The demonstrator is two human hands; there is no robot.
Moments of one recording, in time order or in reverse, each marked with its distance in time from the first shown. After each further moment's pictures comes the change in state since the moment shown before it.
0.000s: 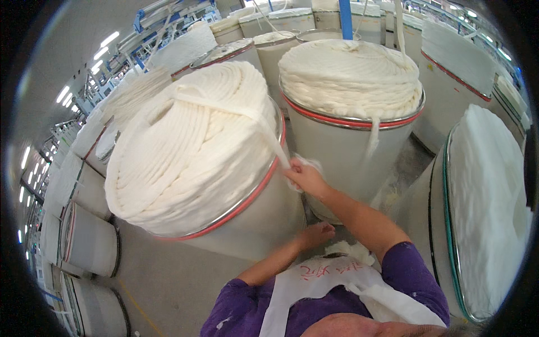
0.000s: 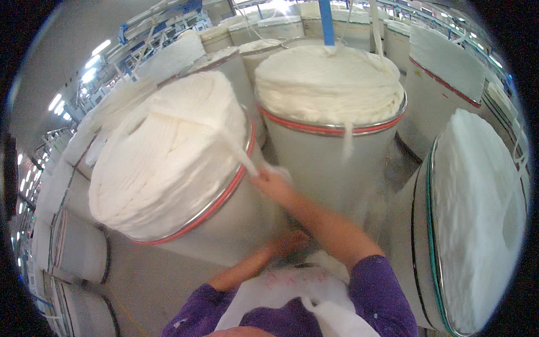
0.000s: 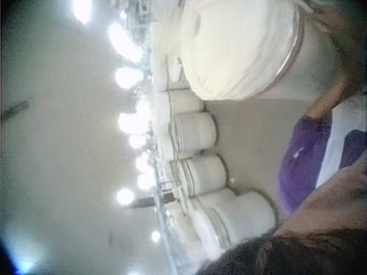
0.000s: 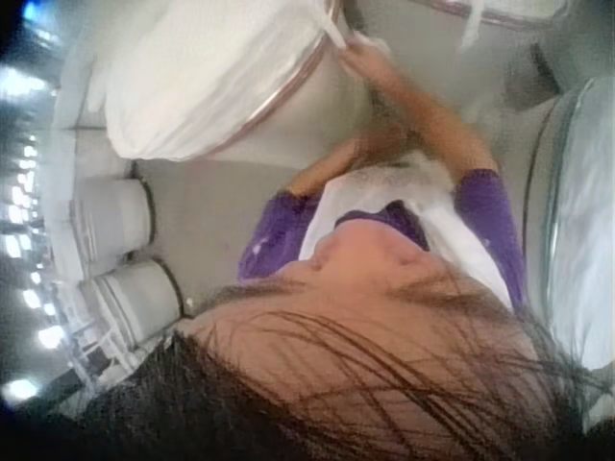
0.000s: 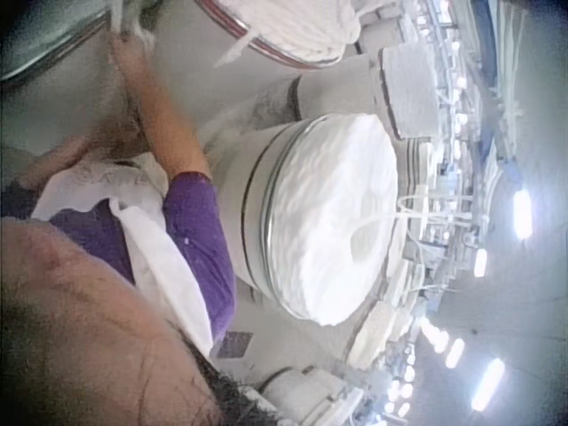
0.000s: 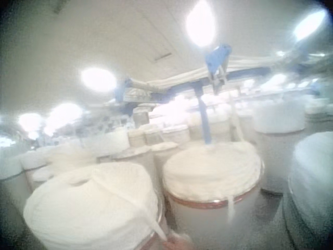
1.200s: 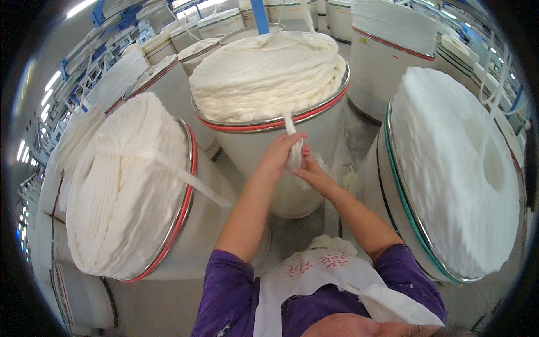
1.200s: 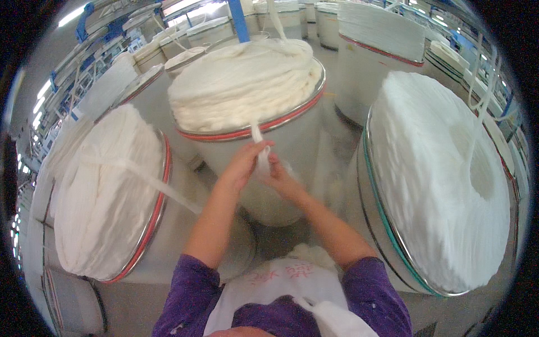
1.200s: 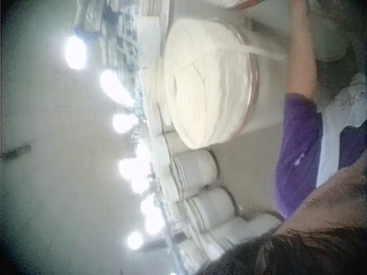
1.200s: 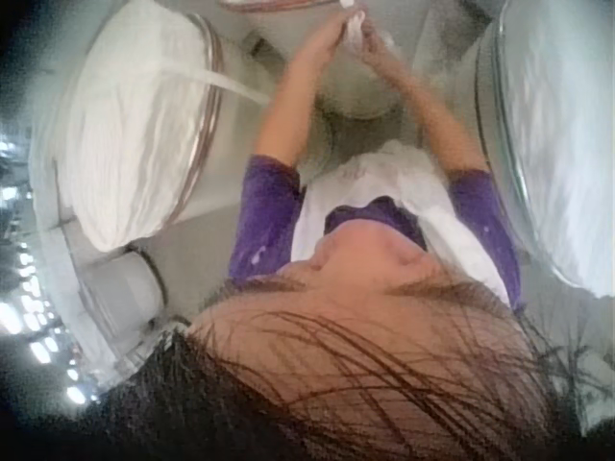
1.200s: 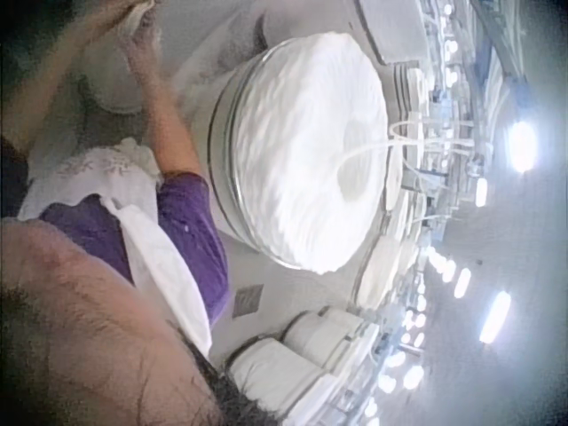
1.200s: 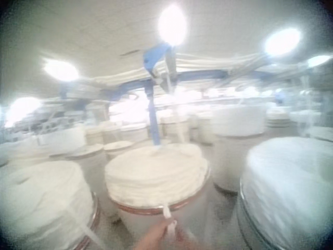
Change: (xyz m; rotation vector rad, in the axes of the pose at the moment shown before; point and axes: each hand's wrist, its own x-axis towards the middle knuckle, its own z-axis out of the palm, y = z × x) left_hand 0.171 0.211 -0.146 -0.950 0.103 -0.033; right_hand -0.101 0.077 -0.161 0.378 0.471 -0.173
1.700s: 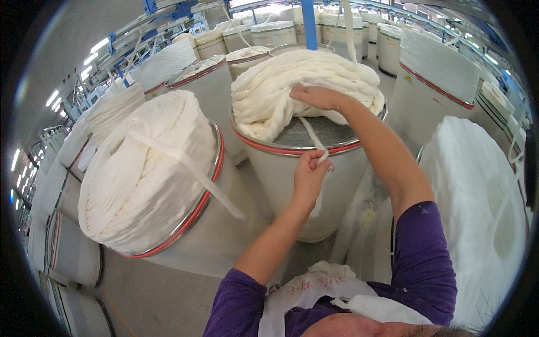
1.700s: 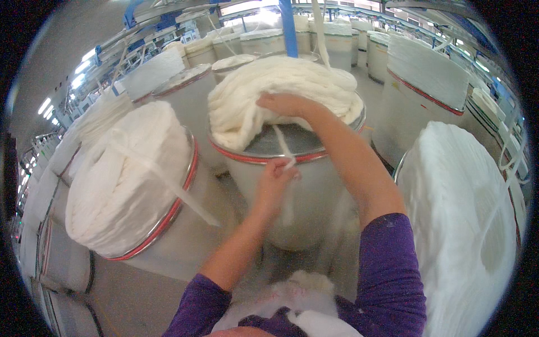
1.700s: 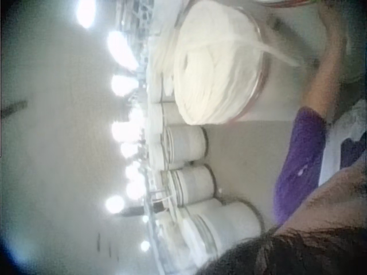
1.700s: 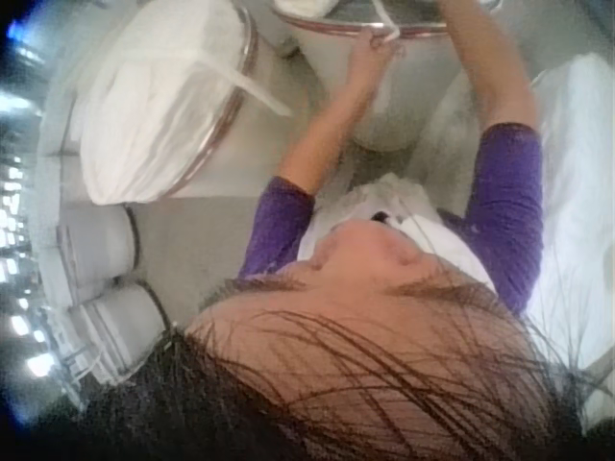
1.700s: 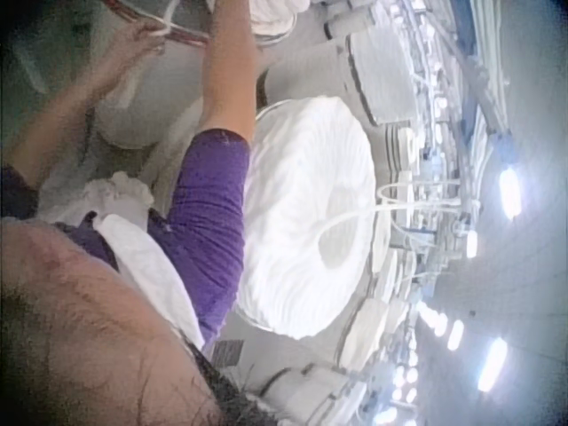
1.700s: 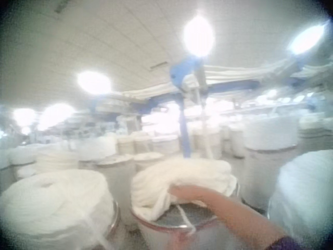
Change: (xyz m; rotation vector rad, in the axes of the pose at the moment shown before) left_hand -0.003 0.009 0.059 -0.025 0.465 0.397; right_hand 0.269 -0.157 0.017 -0.988 -0.658 -0.207
